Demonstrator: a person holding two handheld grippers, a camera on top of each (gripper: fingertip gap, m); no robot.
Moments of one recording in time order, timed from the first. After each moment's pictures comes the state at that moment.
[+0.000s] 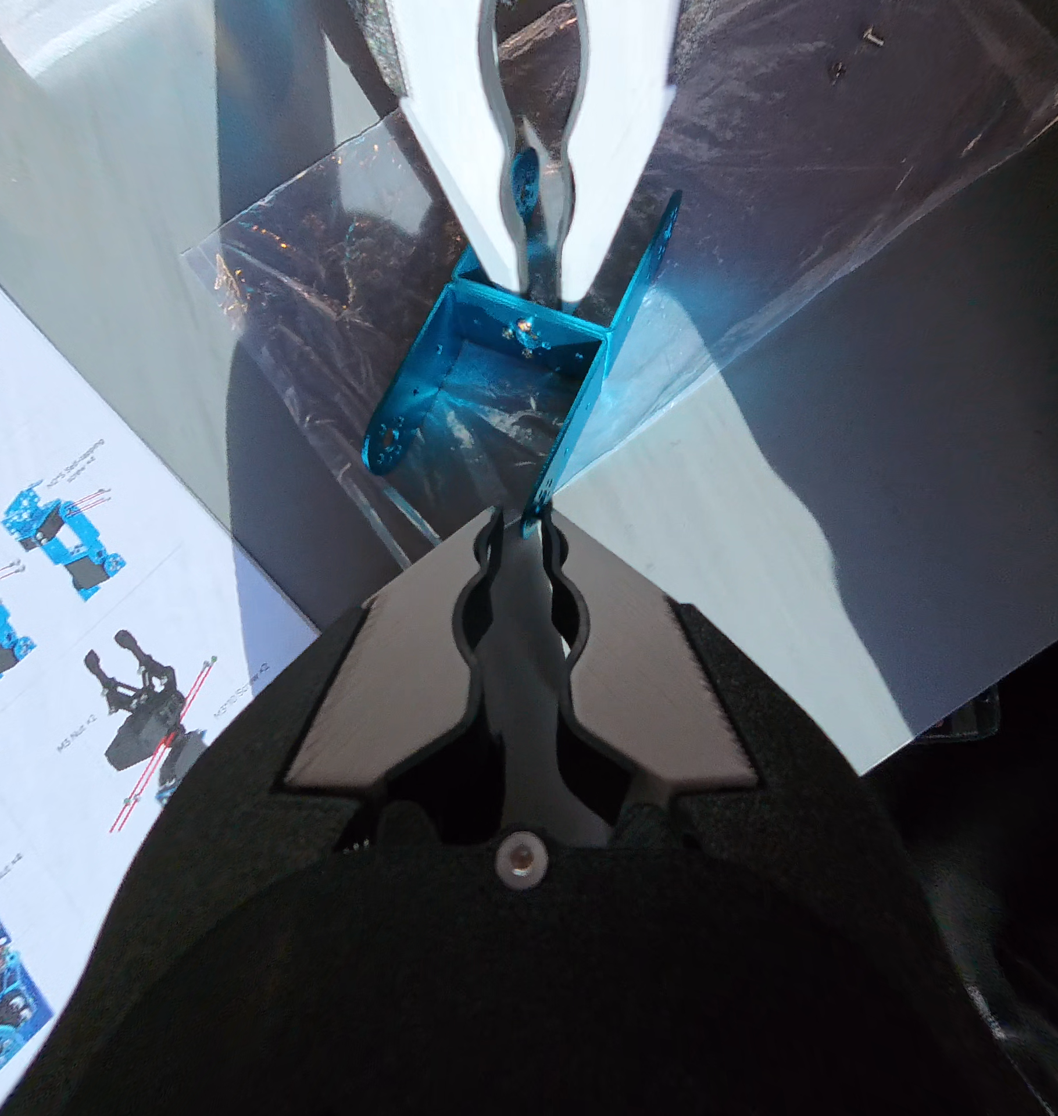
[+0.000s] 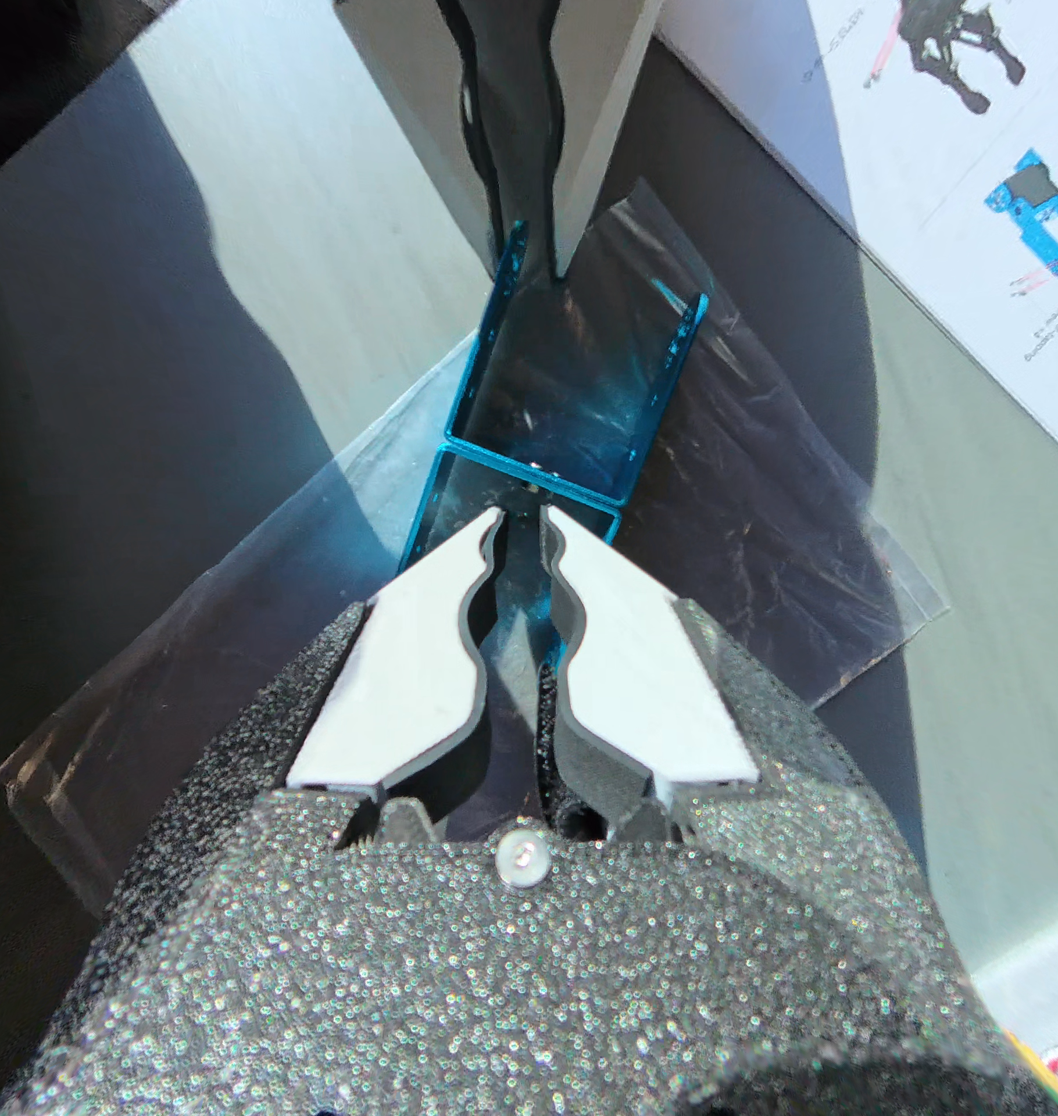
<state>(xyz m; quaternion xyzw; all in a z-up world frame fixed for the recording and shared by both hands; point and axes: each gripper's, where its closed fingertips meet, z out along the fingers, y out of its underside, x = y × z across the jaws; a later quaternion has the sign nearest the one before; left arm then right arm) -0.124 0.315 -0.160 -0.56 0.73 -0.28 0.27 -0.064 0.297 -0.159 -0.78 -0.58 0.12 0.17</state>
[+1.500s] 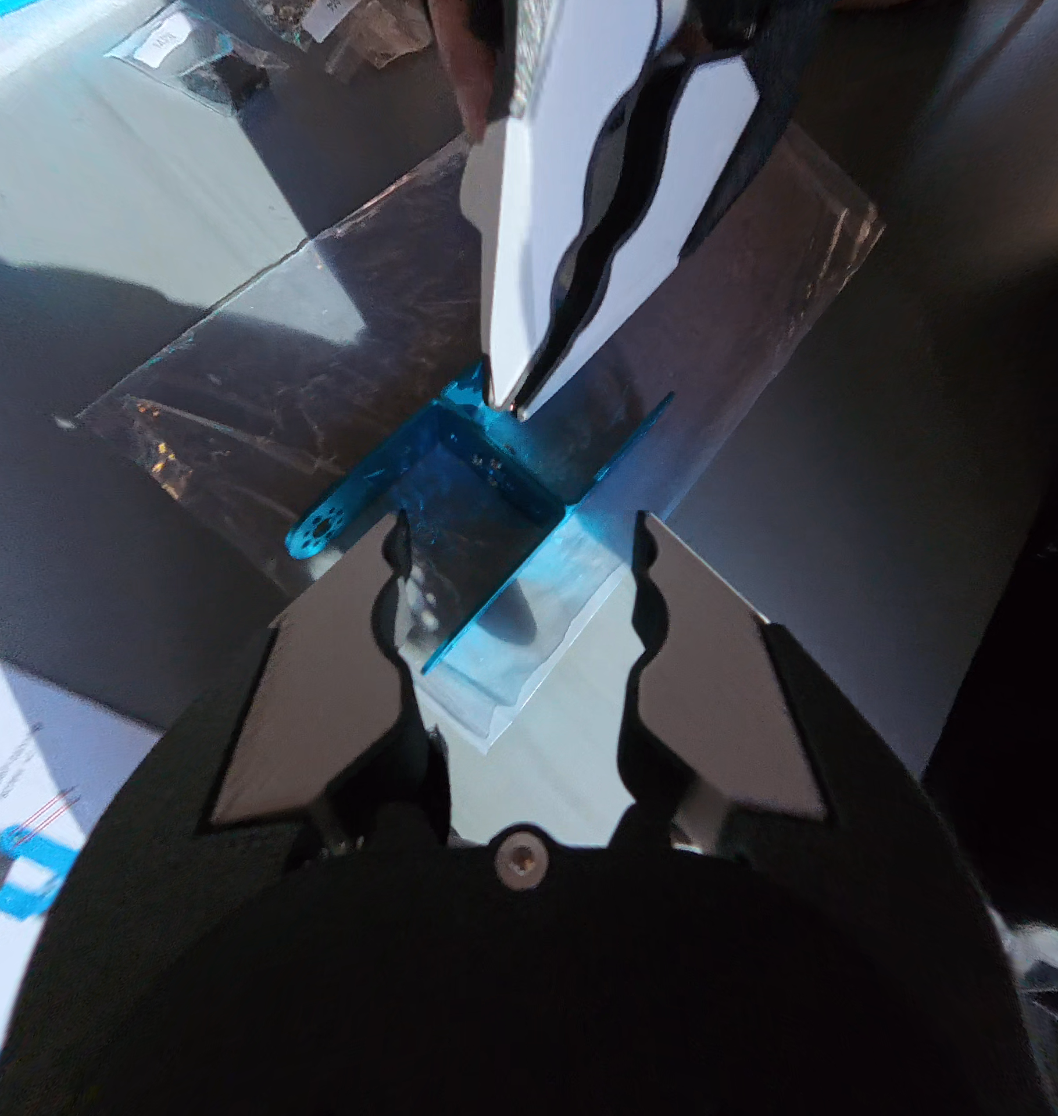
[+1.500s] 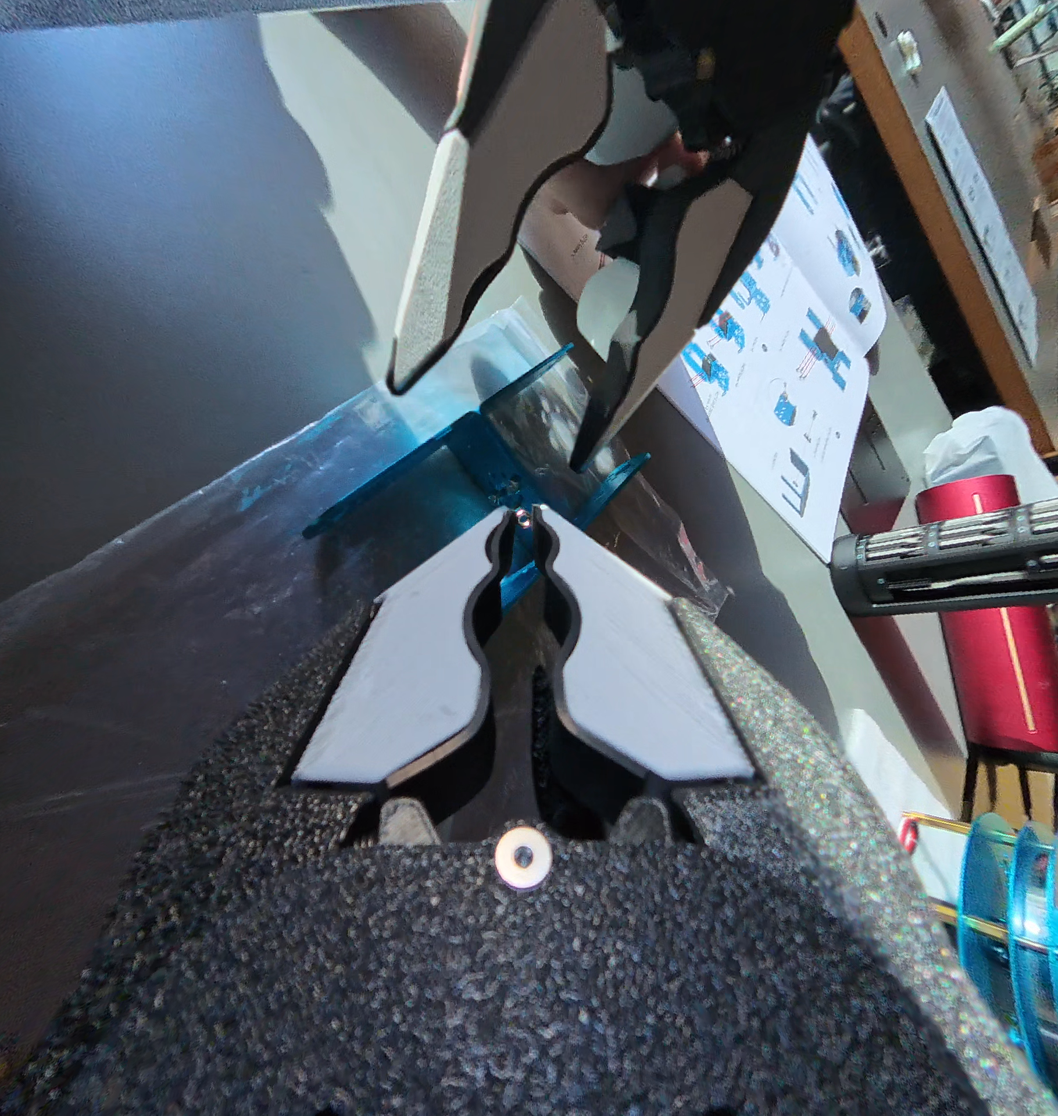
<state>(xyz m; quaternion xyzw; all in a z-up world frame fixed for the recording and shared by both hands) -0.077 0.310 -0.149 -0.46 0.79 -0.39 0.14 -0.055 0.311 -0.137 -0.71 -0.54 -0.02 0.45</state>
